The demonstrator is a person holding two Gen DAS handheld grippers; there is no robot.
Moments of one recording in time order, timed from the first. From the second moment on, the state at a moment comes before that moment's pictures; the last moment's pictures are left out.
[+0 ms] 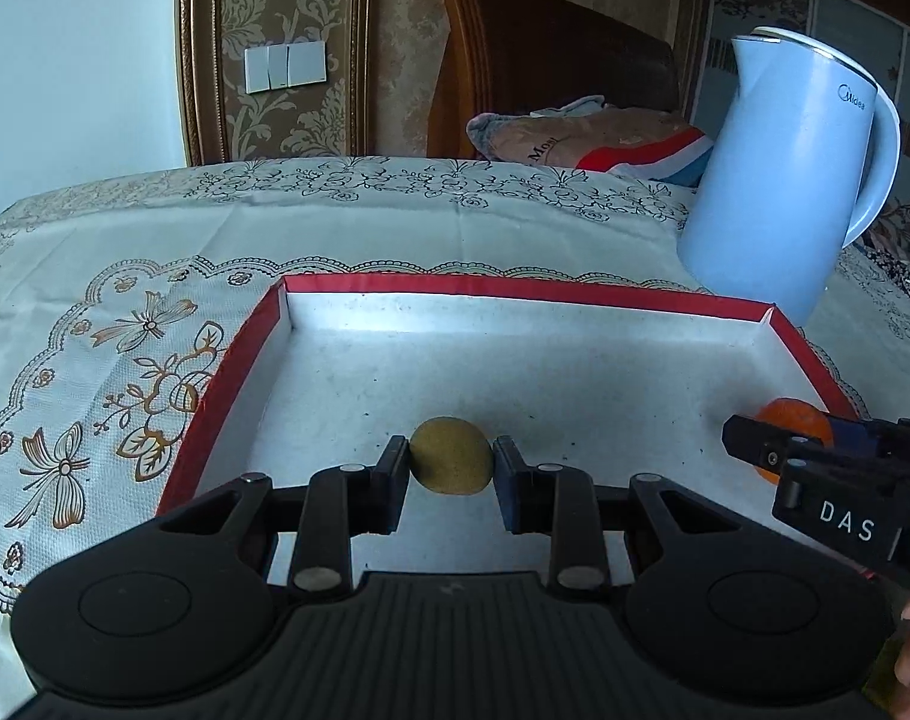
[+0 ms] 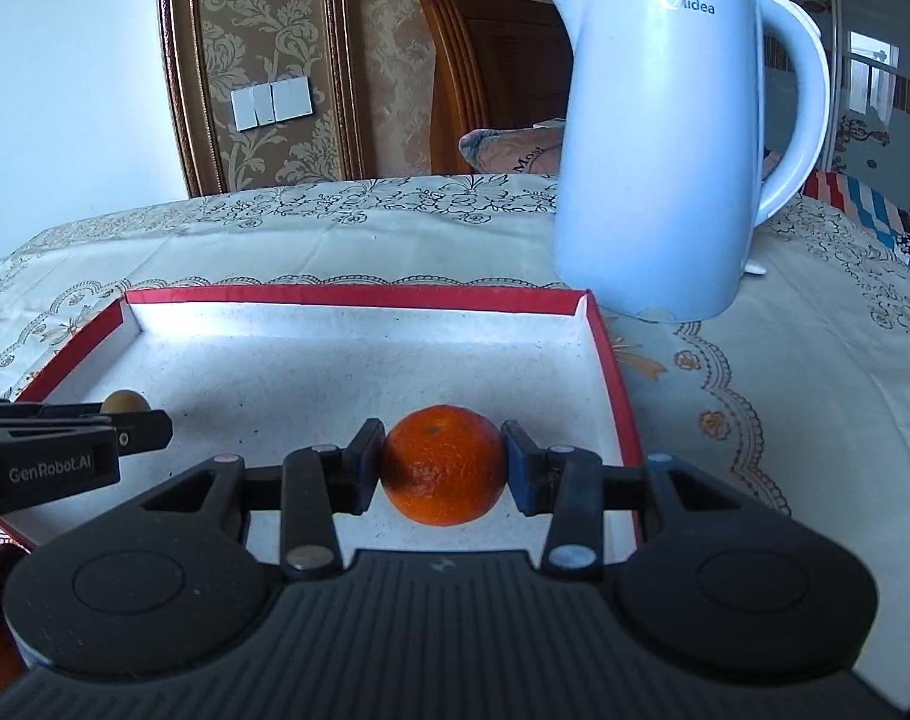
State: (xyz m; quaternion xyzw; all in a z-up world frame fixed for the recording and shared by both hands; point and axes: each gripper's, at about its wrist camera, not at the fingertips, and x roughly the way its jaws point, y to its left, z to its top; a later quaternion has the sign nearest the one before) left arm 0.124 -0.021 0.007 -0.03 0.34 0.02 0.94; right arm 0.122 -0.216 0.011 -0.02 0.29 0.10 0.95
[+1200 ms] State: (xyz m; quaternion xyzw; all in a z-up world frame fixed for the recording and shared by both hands) left arm 0.117 -0.024 0.005 -0.02 0.34 0.01 0.94; right arm 0.109 -0.220 0.018 -0.01 0.27 0.10 0.96
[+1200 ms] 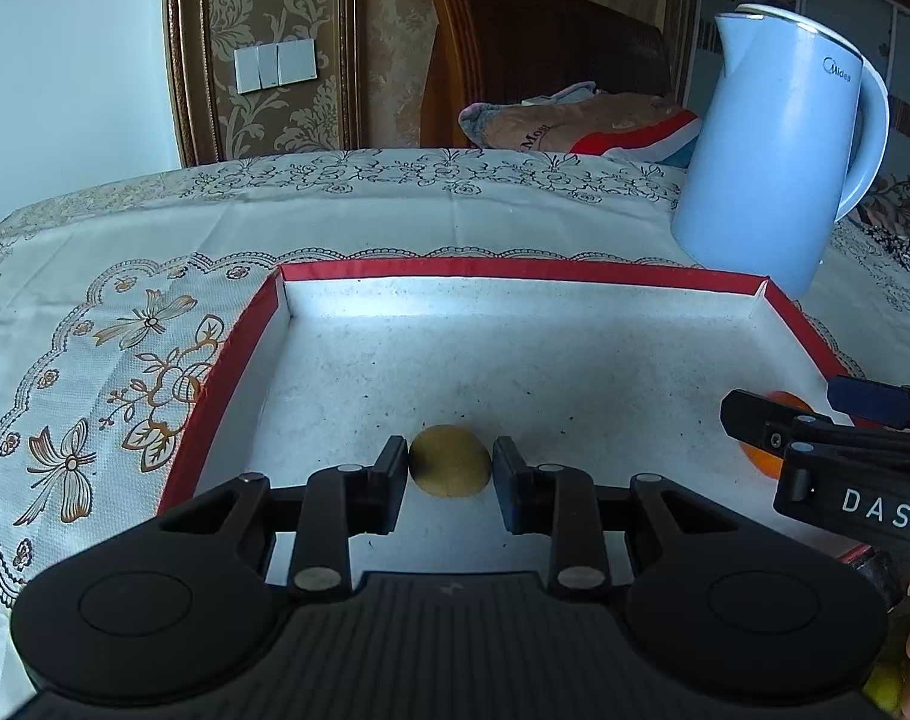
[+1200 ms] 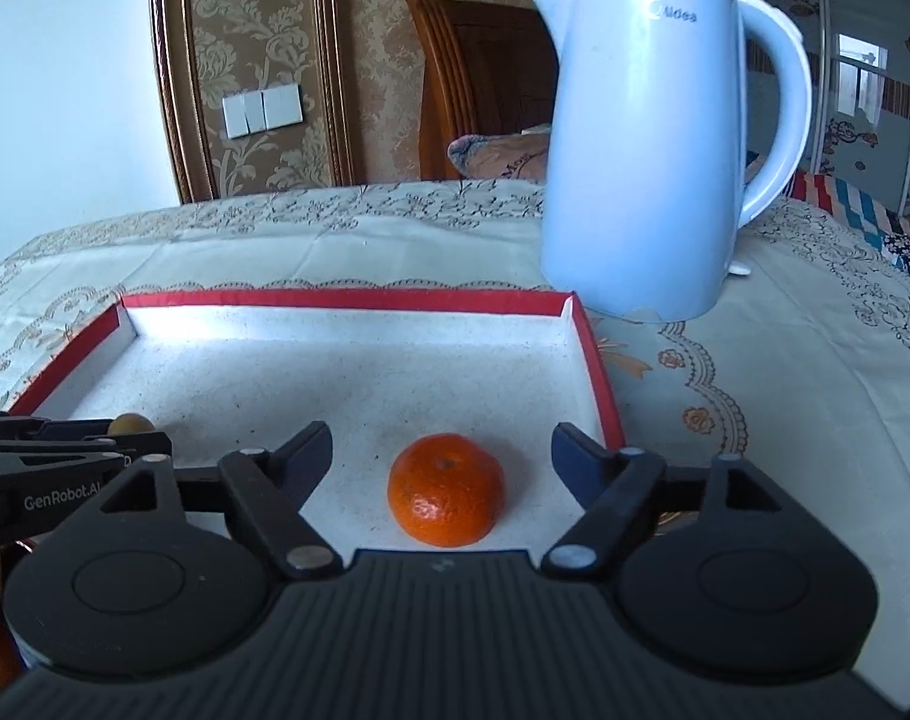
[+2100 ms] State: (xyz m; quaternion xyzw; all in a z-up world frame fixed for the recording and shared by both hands) left arm 0.043 -0.002 0.015 -0.03 0.27 0.02 0.96; right arm 0.031 -0.243 0.015 0.02 0.19 0.11 0.97
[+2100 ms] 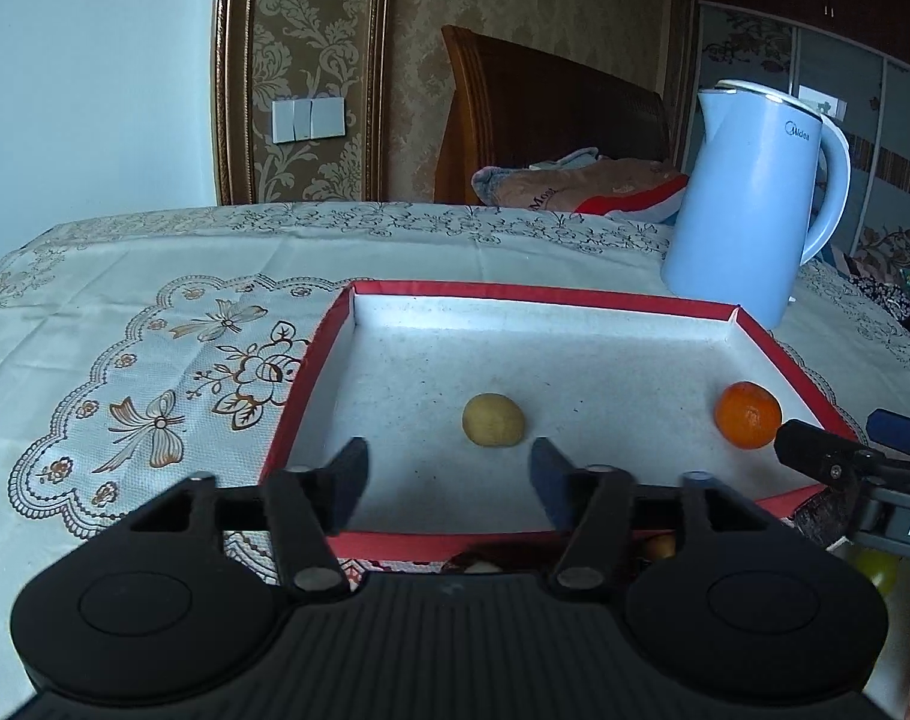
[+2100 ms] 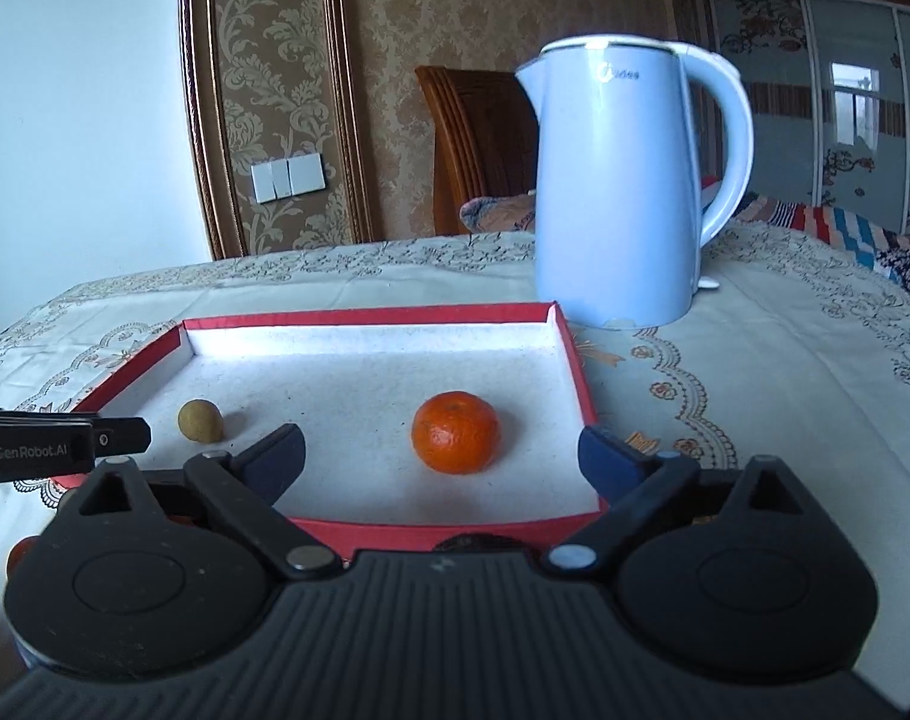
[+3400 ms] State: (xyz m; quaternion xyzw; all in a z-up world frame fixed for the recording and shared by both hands) left arm -0.014 0.005 0.004 -0.01 0.25 0.01 0.97; right arm -0.022 -0.283 0.004 0.11 0.15 0.08 0.98
